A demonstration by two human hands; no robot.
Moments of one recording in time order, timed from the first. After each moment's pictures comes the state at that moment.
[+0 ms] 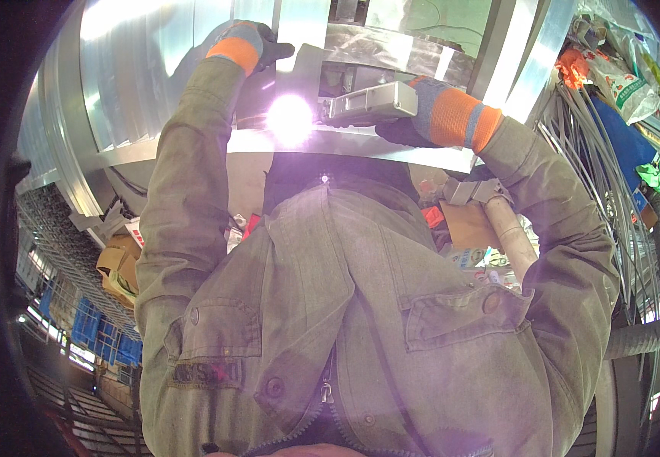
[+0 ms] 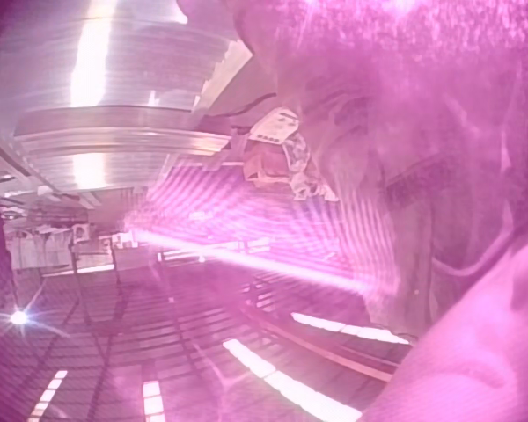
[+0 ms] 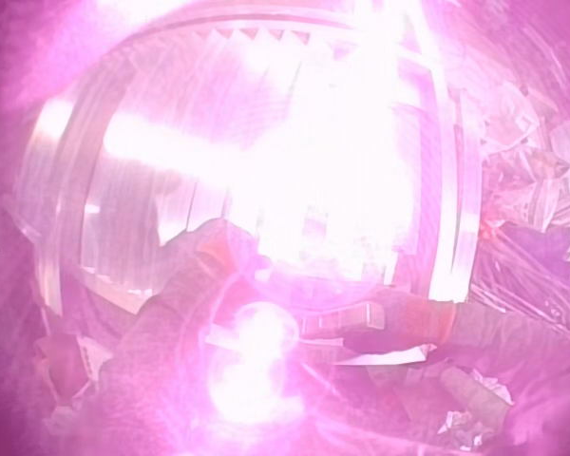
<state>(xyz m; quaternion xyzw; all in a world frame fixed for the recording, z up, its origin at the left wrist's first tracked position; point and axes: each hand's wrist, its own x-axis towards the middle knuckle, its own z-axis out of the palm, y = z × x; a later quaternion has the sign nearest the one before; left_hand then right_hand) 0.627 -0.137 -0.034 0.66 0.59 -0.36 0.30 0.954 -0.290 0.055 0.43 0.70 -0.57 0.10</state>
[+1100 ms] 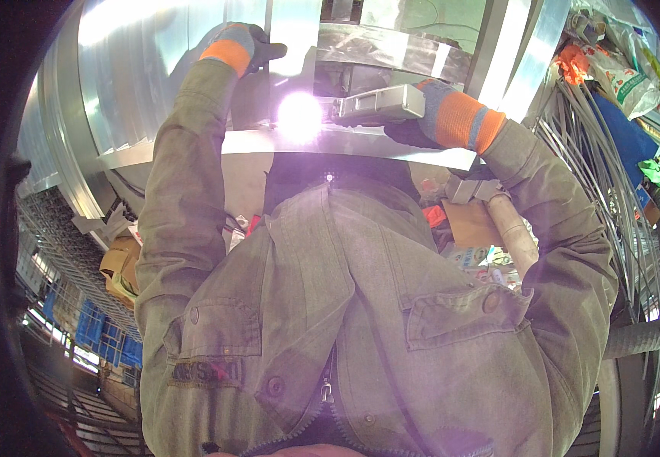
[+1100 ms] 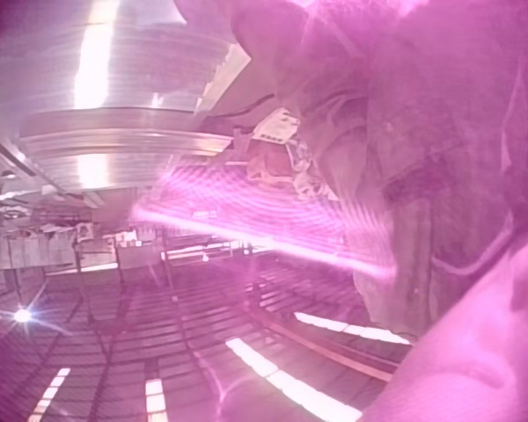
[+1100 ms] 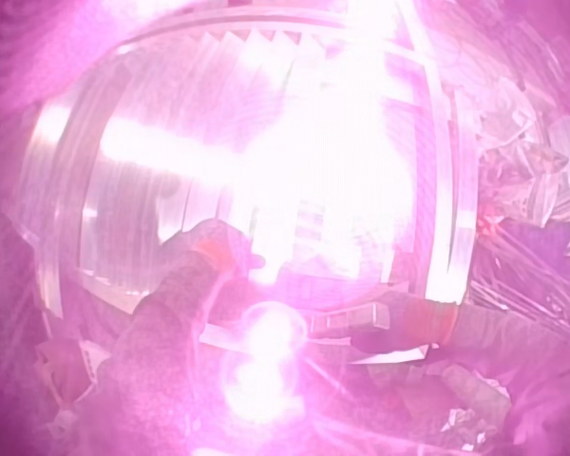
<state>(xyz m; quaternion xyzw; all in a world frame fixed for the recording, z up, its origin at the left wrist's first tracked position) 0.634 -0.131 -0.011 0.62 0.59 -0.39 0.34 0.967 -0.300 0.058 0.43 0.69 -0.57 0.10</state>
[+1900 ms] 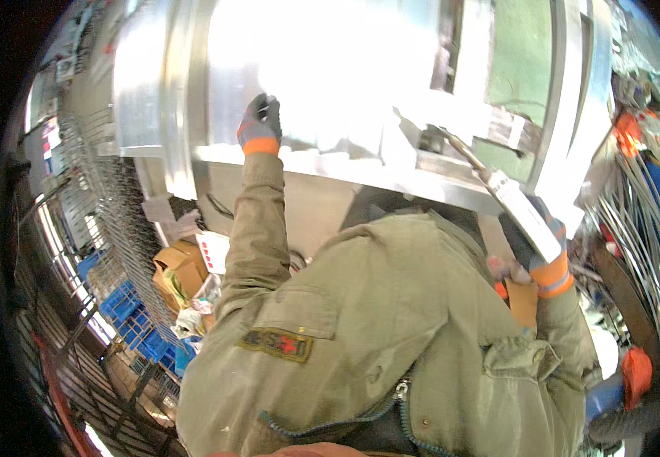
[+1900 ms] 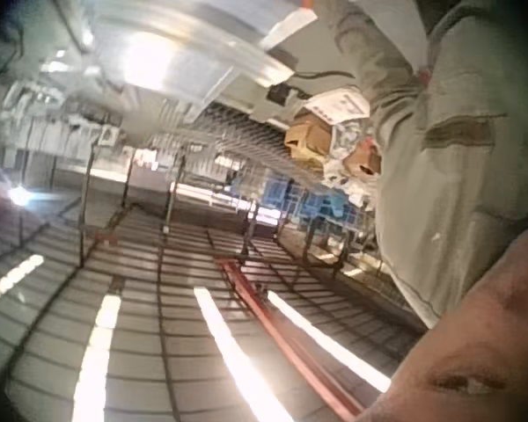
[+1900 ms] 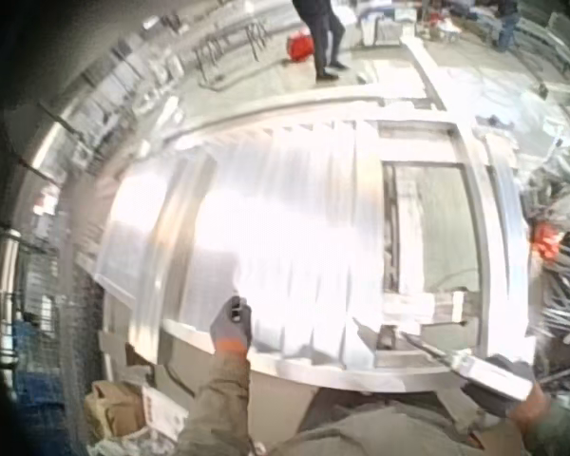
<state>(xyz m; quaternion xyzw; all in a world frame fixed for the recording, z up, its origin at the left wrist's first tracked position) 0.430 -0.209 0.051 0.49 0.81 0.22 0.24 0.947 -0.415 0.181 0.62 0.65 -0.40 -0.19</state>
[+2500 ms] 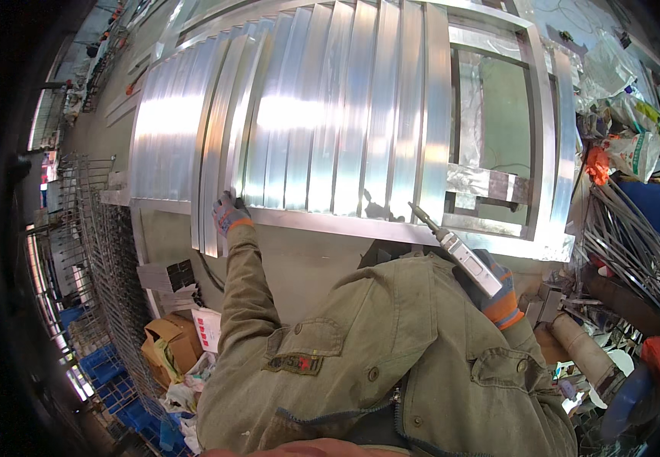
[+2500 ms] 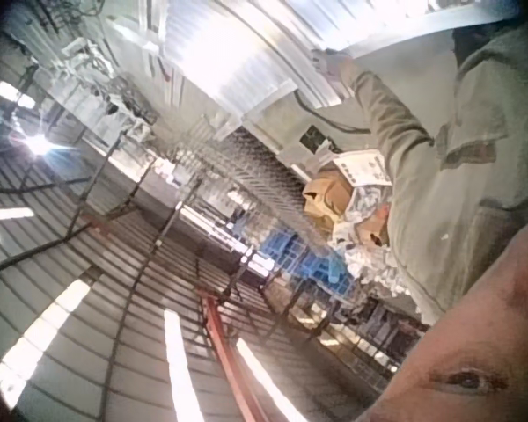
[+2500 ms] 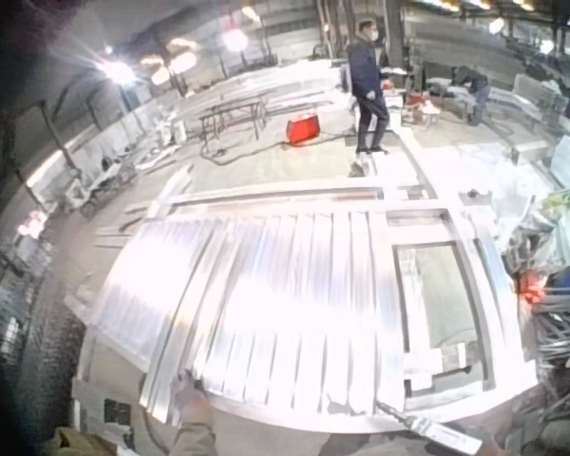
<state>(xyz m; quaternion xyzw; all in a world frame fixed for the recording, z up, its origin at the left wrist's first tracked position) 0.171 -0.222 0.054 0.56 0.82 0.04 -0.11 0.758 -0.446 0.219 0.64 0.62 -0.35 -0.29</state>
